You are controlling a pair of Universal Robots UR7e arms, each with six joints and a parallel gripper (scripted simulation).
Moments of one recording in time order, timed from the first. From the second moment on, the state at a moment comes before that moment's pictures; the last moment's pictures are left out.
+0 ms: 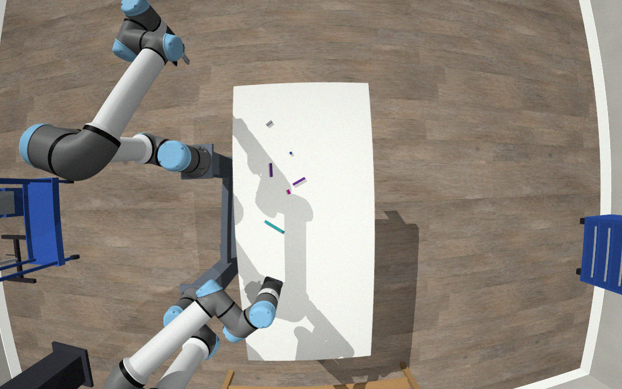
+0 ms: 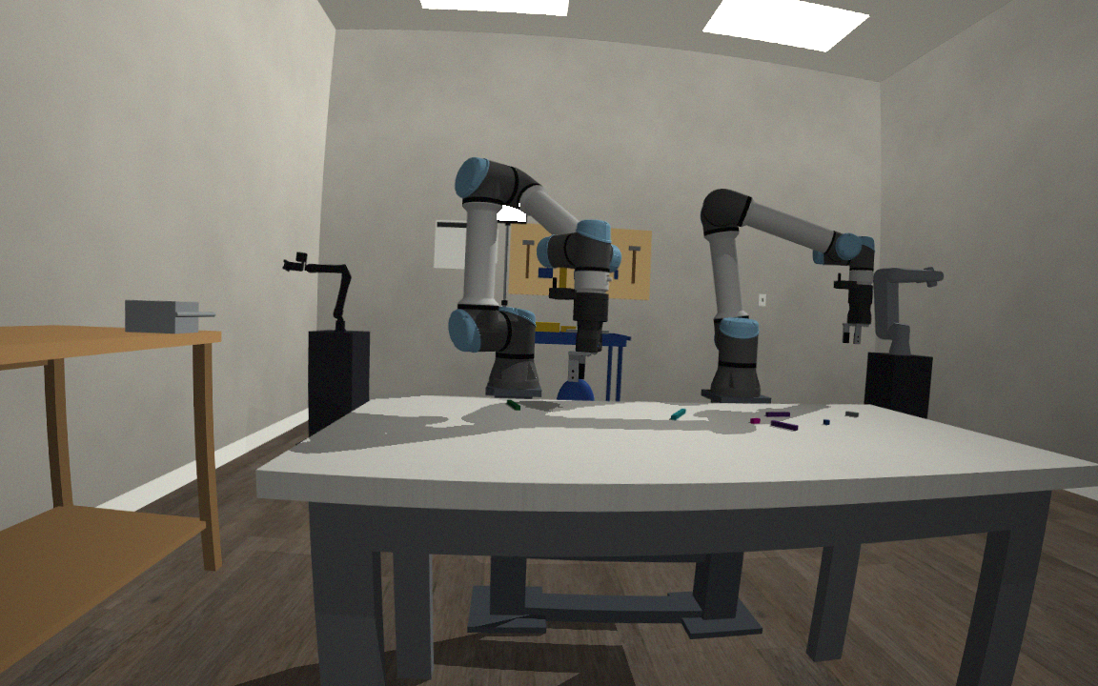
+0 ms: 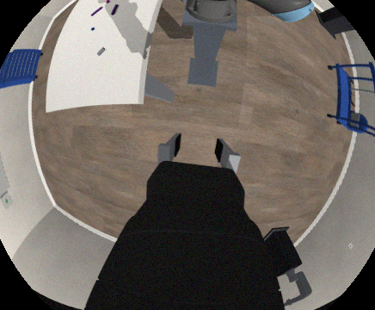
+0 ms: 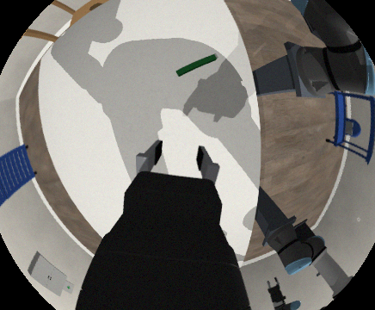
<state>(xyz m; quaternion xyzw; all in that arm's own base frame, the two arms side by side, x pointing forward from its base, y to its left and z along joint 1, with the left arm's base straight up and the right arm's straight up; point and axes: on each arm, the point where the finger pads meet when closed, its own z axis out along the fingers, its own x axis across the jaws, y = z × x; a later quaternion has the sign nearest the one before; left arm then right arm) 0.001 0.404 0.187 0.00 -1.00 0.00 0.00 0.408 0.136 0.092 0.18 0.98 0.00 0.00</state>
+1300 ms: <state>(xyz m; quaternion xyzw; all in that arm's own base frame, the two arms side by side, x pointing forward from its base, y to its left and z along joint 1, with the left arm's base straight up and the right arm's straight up) 0.001 0.404 0.187 0.00 -1.00 0.00 0.00 0.486 0.321 0.104 -0.40 0.92 0.00 0.00</state>
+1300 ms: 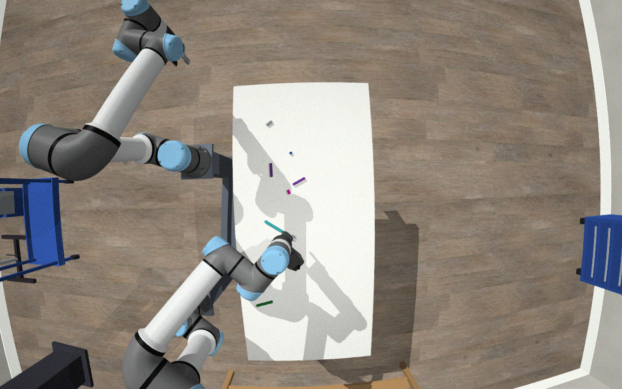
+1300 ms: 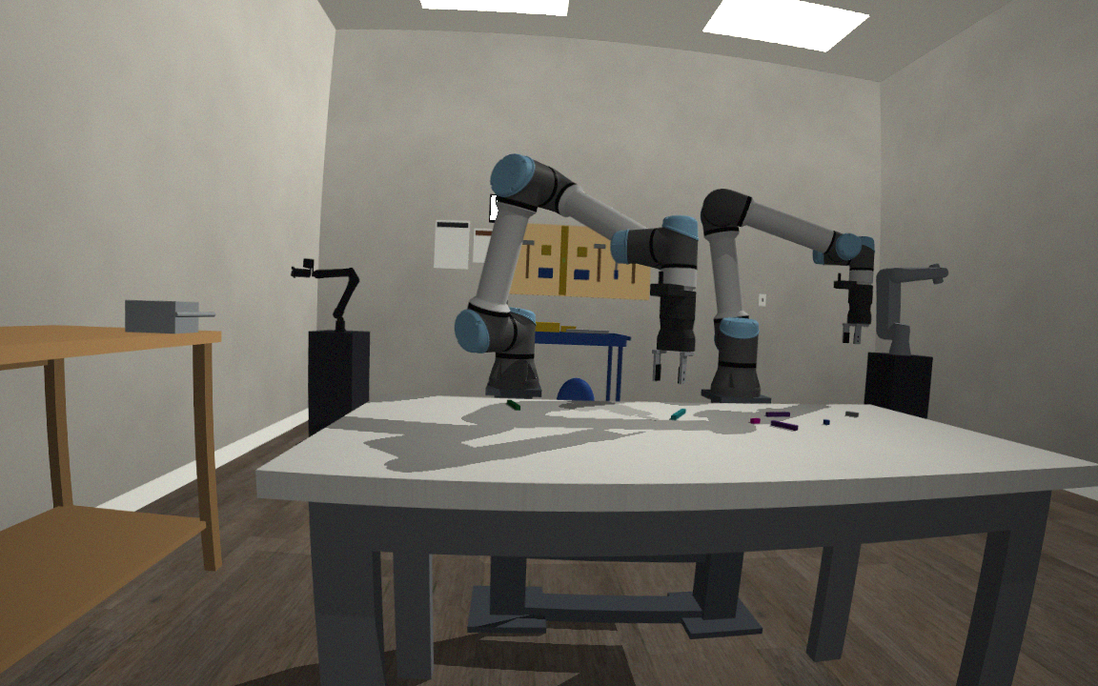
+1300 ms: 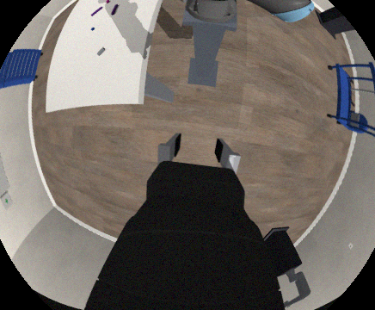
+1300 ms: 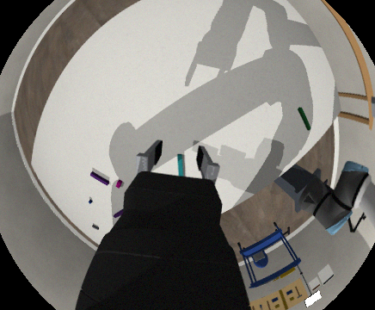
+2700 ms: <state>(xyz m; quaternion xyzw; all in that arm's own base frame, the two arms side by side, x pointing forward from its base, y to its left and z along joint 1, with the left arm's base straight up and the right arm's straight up) 0.001 0.404 0.187 0.00 -1.00 0.00 0.00 0.486 0.517 0.088 -0.81 0.58 0.00 0.00</state>
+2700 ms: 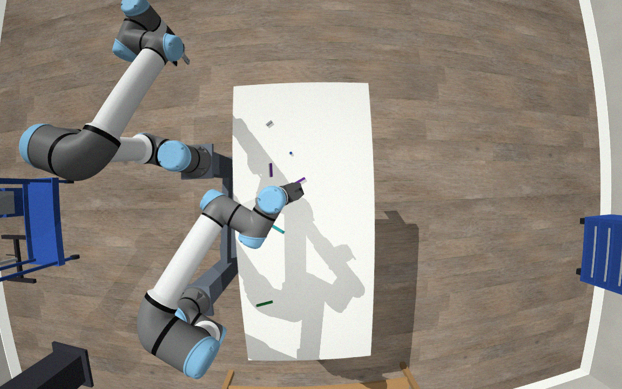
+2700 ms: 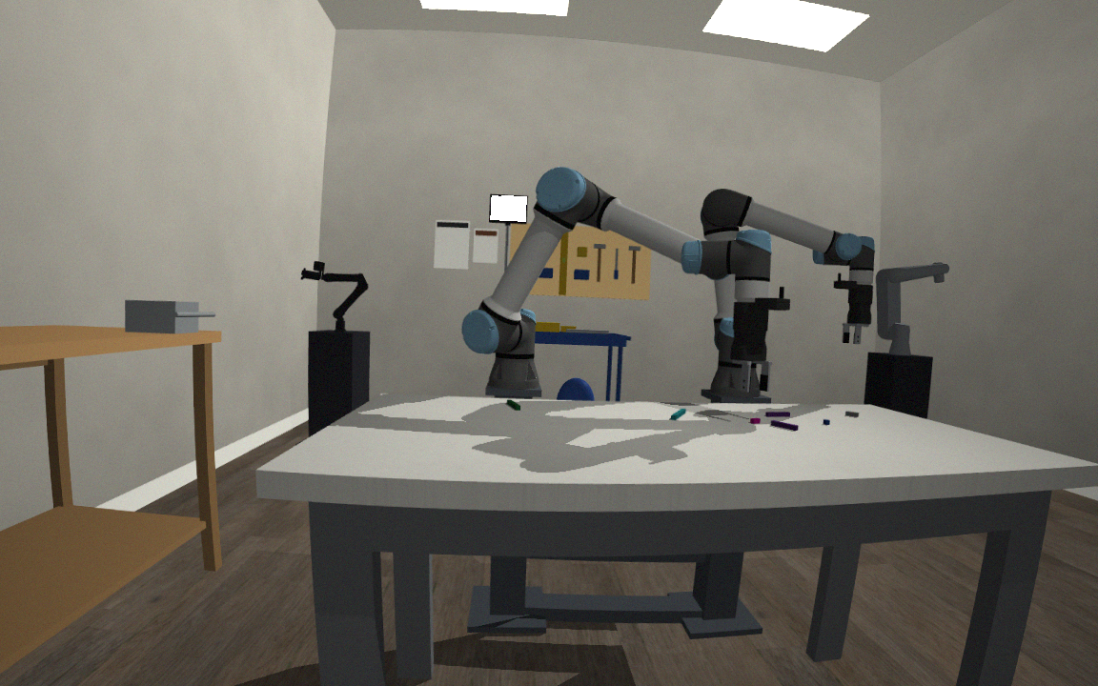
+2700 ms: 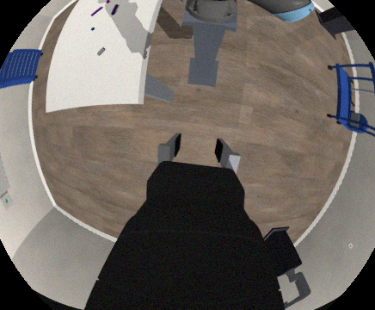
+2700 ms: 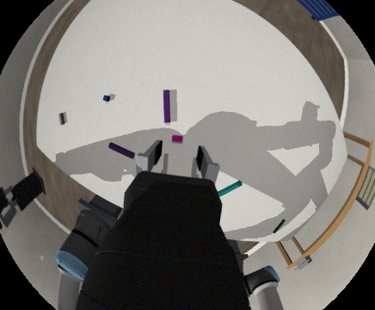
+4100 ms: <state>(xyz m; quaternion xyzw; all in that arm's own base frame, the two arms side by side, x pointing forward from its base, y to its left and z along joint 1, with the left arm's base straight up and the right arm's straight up) 0.001 0.404 0.187 0.00 -1.00 0.00 0.00 0.485 0.524 0.082 -0.82 0.57 0.00 0.00</state>
